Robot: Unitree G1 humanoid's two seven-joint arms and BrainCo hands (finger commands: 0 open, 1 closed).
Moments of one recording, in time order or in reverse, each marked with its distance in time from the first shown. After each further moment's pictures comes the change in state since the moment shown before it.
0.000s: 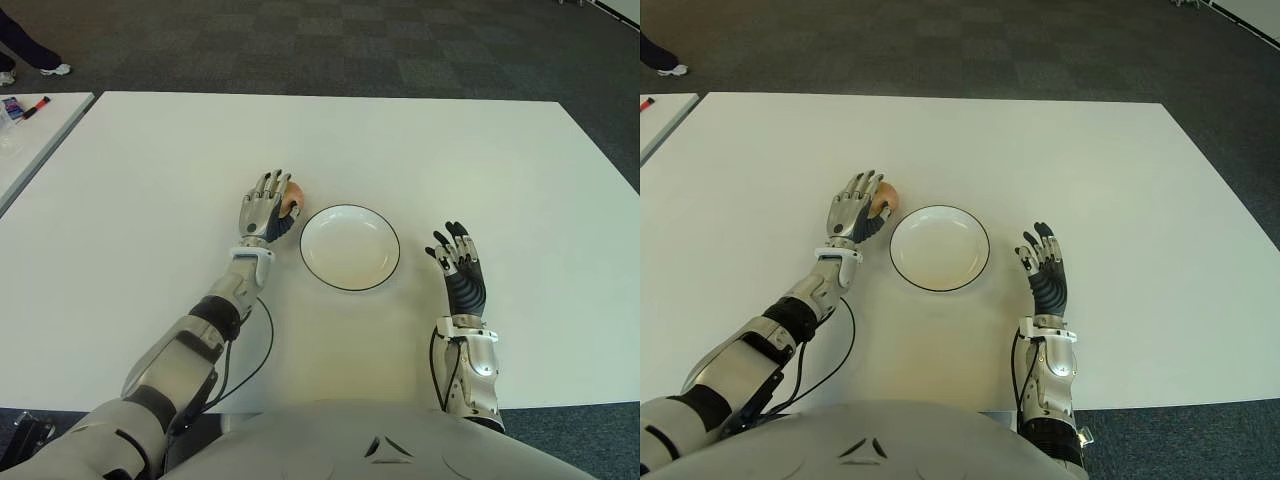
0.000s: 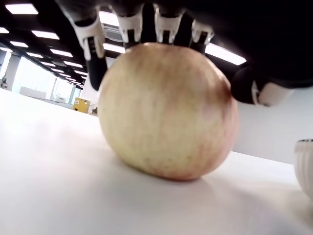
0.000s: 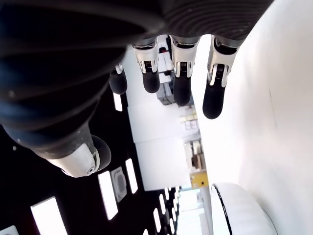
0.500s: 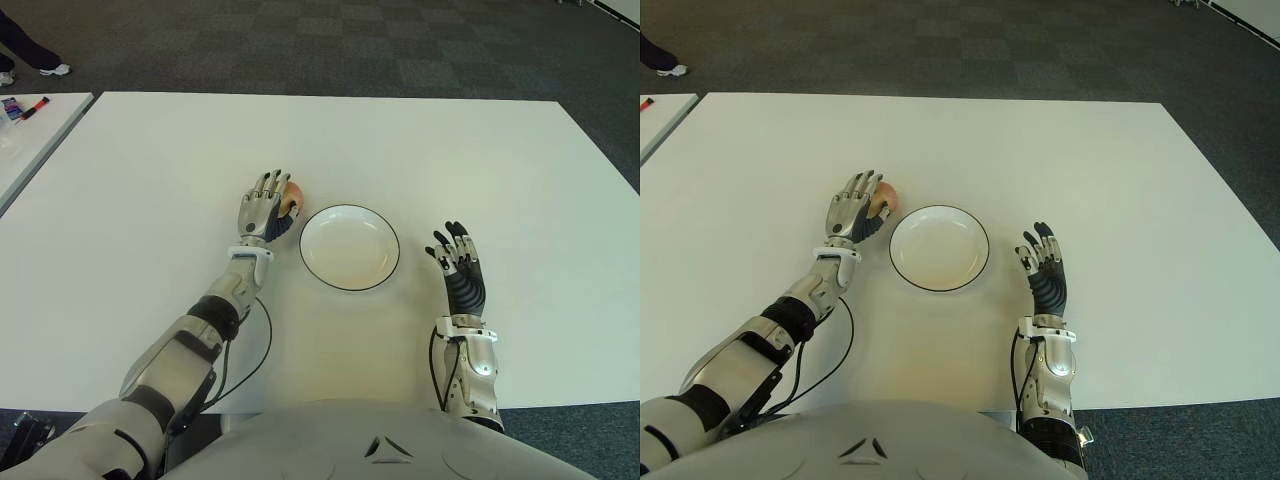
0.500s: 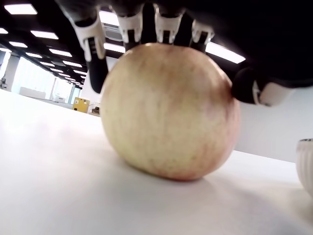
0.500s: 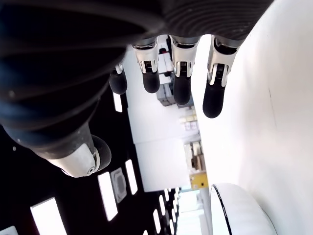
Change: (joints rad) left arm 0.000 0.010 -0.004 -0.003 0.002 -0.001 -0.004; right arm -0.002 0.004 0.005 0.000 -0.005 0.000 -0.004
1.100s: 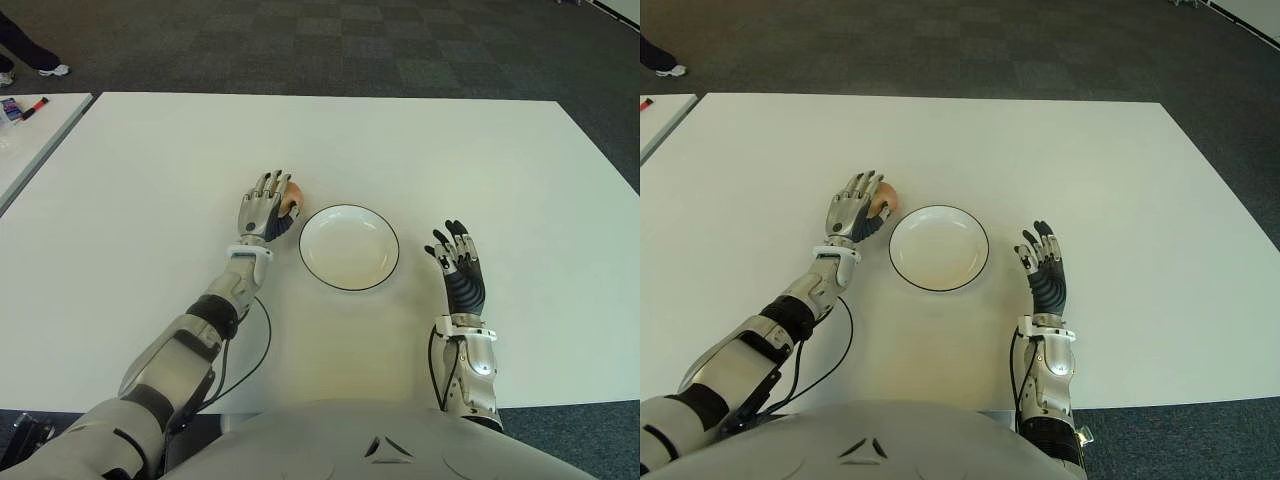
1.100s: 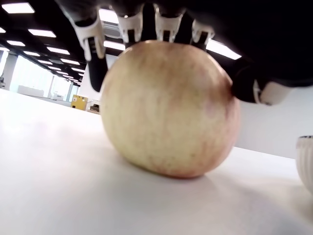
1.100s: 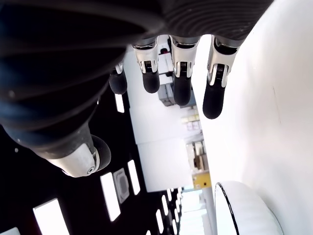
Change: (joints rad) left arm -0.006 0.005 -0.004 0.000 0.001 -0.001 -0.020; right arm 0.000 0.003 0.007 -0.007 0.009 0.000 0.000
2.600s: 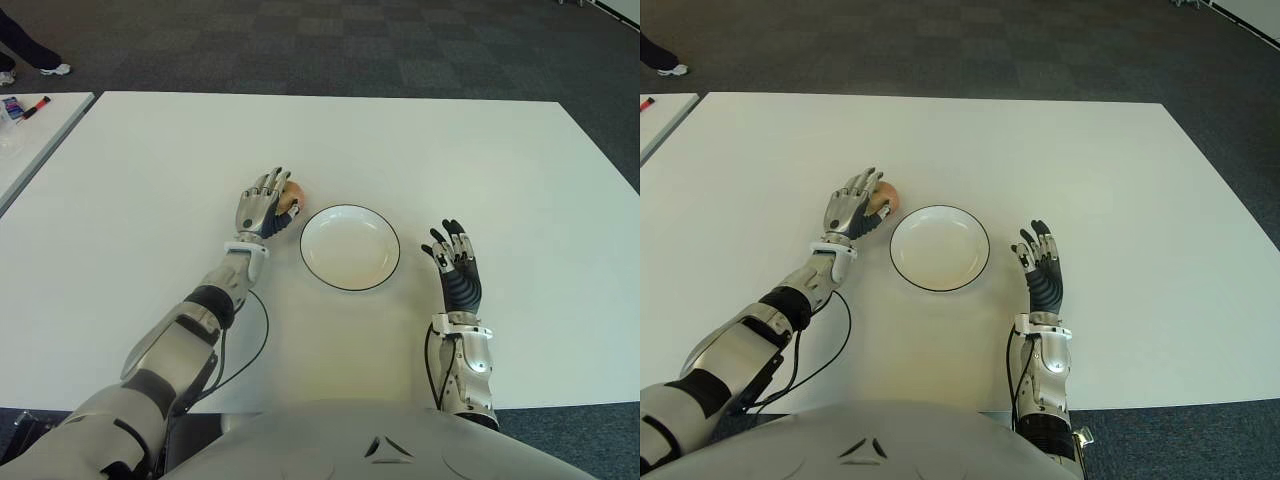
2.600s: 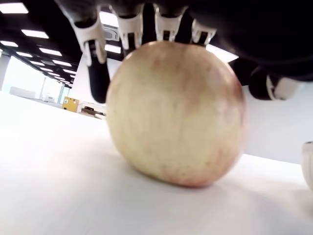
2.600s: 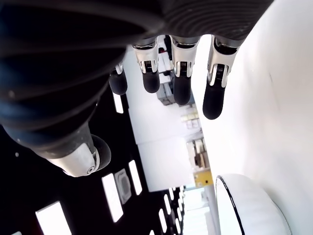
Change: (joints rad) left arm -0.089 0.002 0.004 0.201 -0.012 -0.163 0.085; right arm -0.018 0.015 0.003 0.021 0.017 0.000 0.001
